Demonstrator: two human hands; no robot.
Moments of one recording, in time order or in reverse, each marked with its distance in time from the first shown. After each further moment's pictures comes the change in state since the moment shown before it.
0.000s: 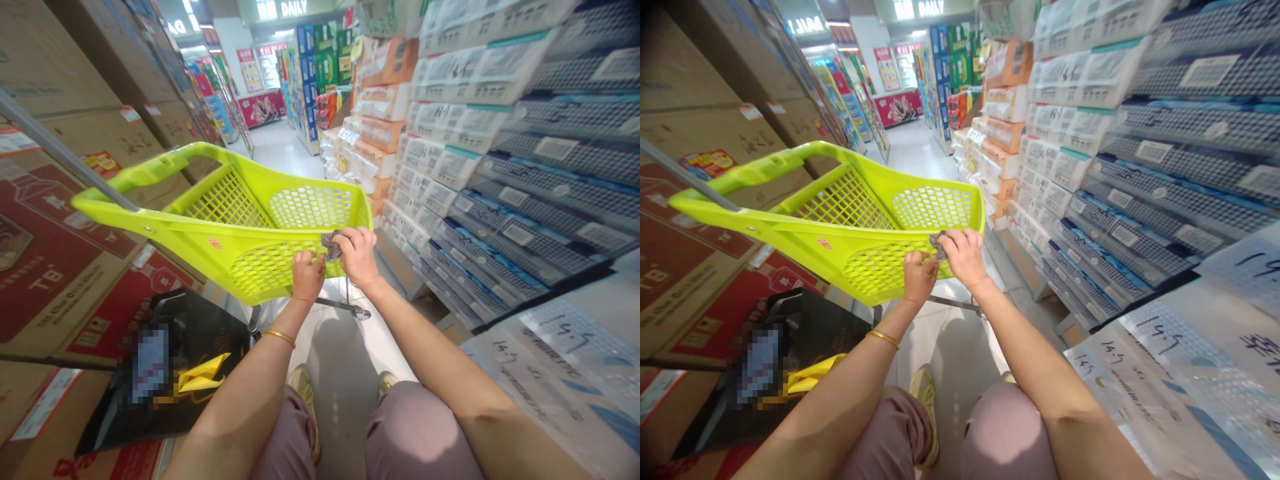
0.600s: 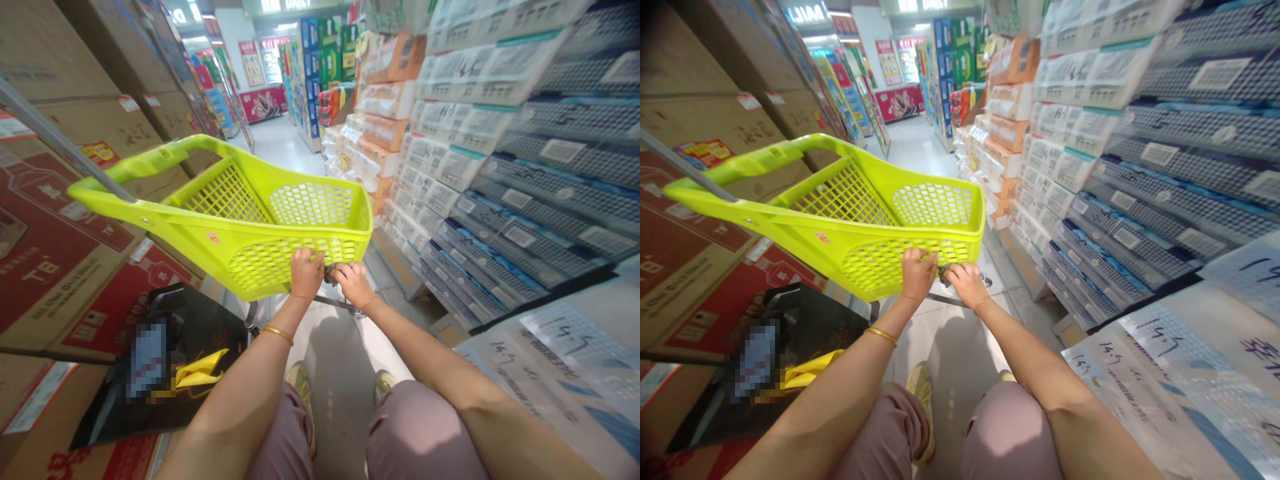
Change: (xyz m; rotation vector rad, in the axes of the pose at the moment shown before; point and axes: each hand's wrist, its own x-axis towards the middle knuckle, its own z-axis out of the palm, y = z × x) left_hand 0.000 -0.002 -0.002 -0.051 0.006 -0.034; right_hand -0.078 0.006 0.036 -0.013 -0.262 -0.189
